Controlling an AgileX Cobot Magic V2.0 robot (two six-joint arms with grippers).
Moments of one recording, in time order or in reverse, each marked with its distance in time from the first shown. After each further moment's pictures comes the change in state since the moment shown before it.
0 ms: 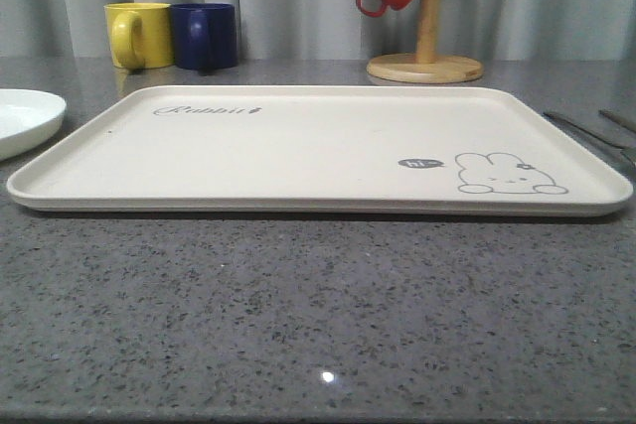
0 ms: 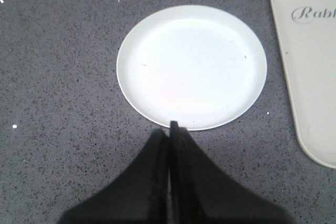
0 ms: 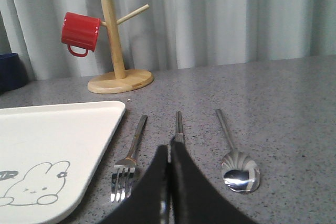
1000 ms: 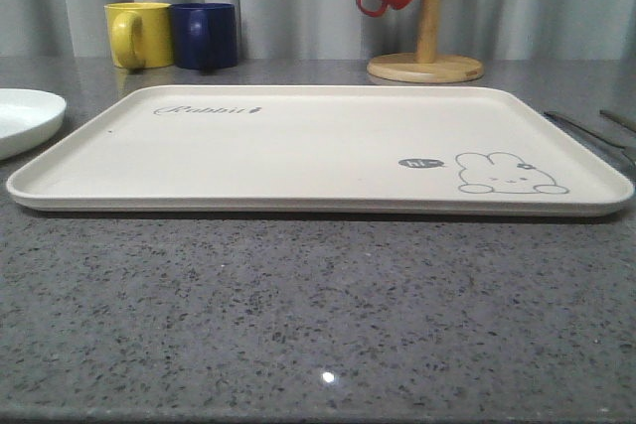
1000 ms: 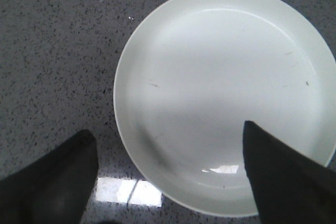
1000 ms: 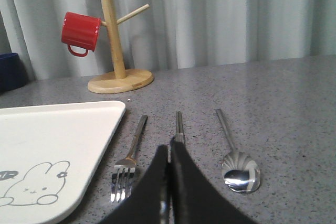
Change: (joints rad) left arm 0.140 0.552 -0.258 -0.103 -0.018 0.095; right arm 0.000 0.000 0.000 0.000 0.000 0.000
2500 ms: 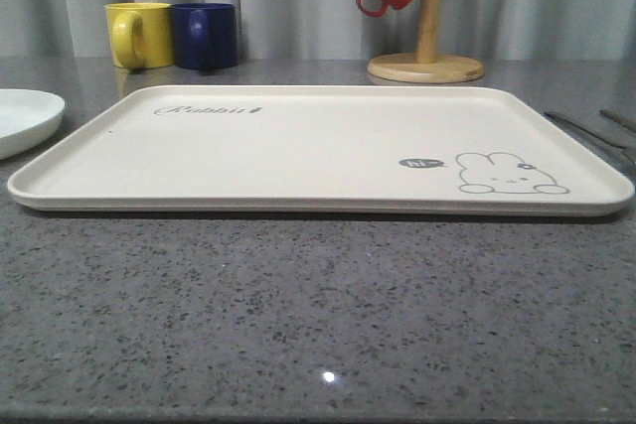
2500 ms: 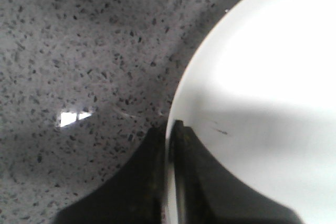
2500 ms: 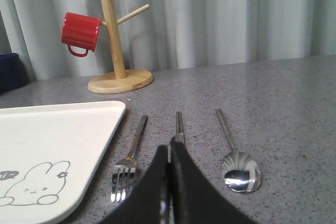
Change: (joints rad) left arm 0.193 0.401 -0.179 -0.196 0.084 0.224; right arm 0.000 0.000 0.000 0.000 0.000 0.000
